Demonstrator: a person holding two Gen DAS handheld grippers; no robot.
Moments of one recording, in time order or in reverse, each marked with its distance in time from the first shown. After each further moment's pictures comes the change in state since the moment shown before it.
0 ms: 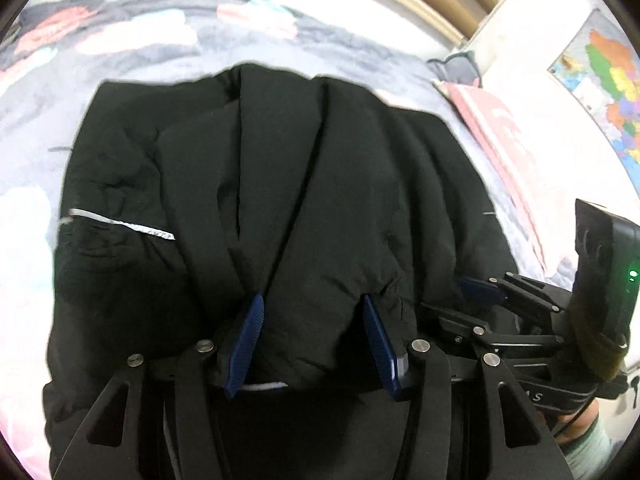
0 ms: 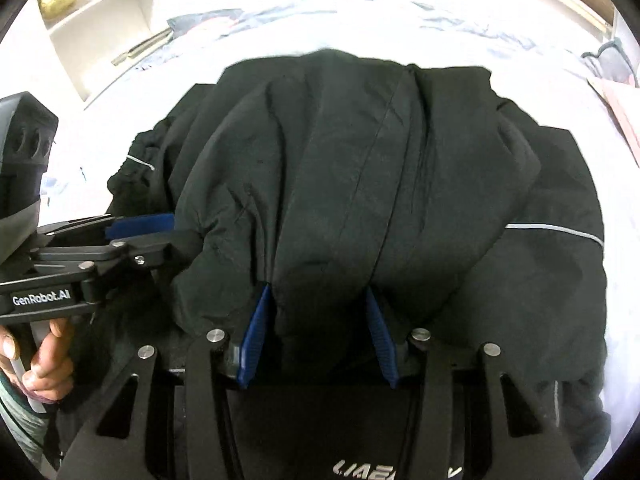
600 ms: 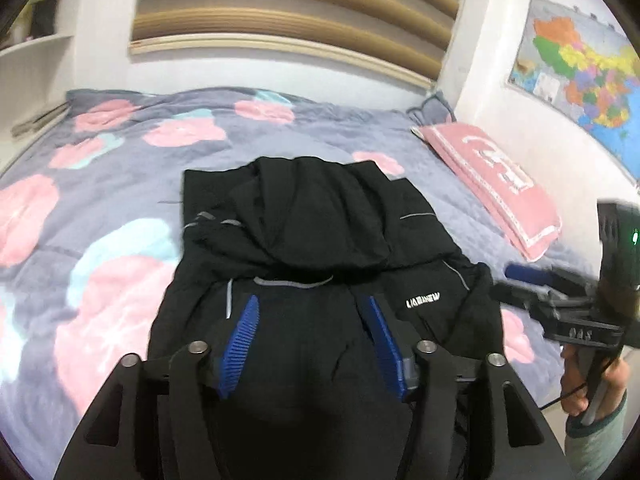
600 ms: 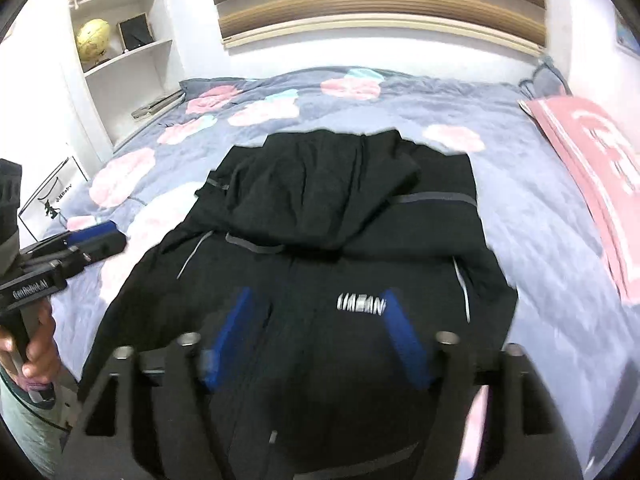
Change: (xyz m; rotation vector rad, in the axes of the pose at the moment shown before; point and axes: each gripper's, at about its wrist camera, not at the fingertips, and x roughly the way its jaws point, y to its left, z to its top) left arm -0.194 -0.065 -0.119 0.101 -0.259 0.144; right arm -0.186 0.036 -0.118 0.075 -0.191 -0.039
